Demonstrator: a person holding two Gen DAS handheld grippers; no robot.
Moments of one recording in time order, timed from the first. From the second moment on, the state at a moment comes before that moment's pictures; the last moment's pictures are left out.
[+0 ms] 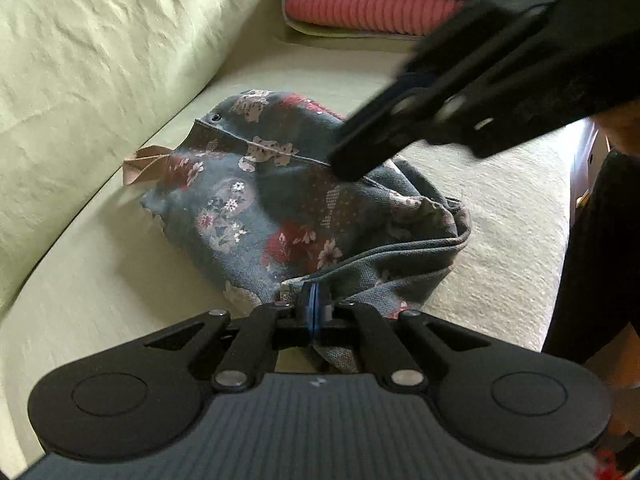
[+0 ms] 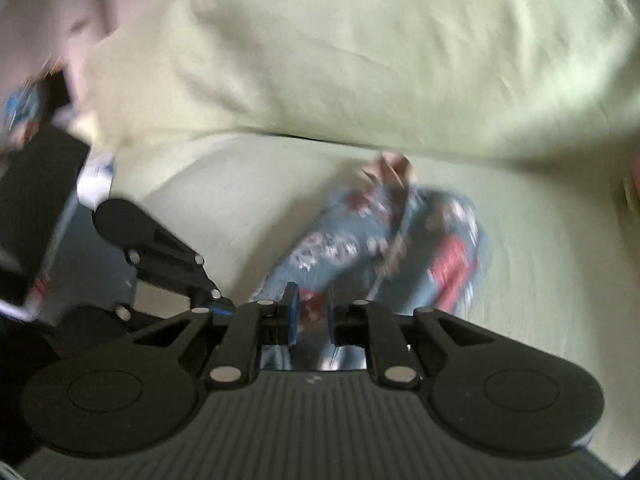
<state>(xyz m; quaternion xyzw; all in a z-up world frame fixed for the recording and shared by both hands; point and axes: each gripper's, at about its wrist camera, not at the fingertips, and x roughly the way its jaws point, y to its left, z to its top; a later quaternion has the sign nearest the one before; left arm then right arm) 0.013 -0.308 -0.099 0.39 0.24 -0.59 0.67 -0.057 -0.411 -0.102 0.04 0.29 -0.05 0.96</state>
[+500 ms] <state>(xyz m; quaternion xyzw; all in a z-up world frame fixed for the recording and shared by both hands) 0.029 -0.305 -0.103 0.33 0.29 -0.58 0.69 -0.066 -0.399 -0.157 -0.02 0.28 -0.13 0.95</state>
